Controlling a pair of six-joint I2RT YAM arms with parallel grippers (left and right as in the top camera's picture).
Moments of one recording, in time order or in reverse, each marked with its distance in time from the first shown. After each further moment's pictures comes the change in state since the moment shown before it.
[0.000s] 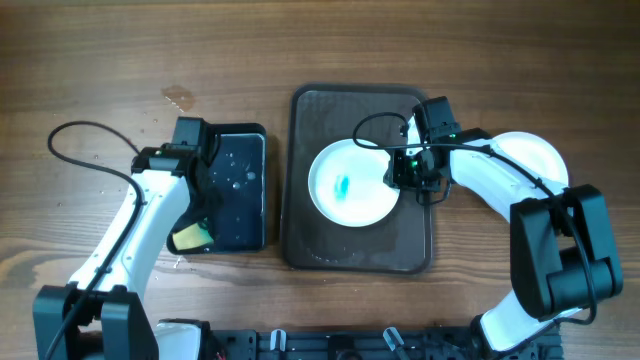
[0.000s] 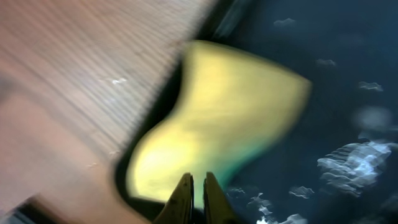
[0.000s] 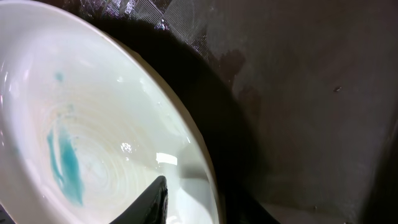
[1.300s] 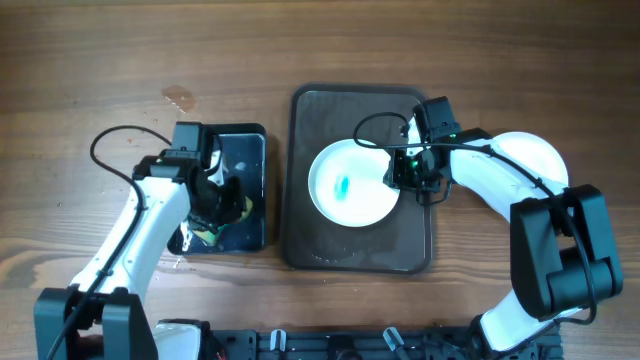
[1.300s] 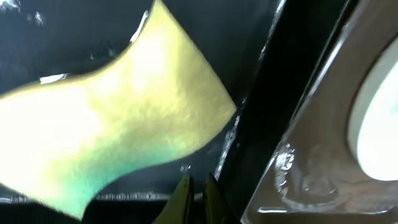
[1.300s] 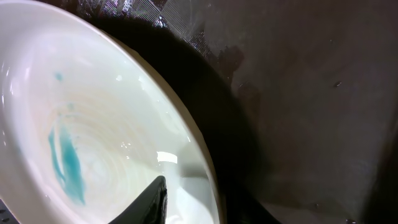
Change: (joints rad) left arm -0.003 -0.016 -0.063 0.125 0.516 0.313; right arm 0.000 0.000 0.000 -0.001 -0.008 0.012
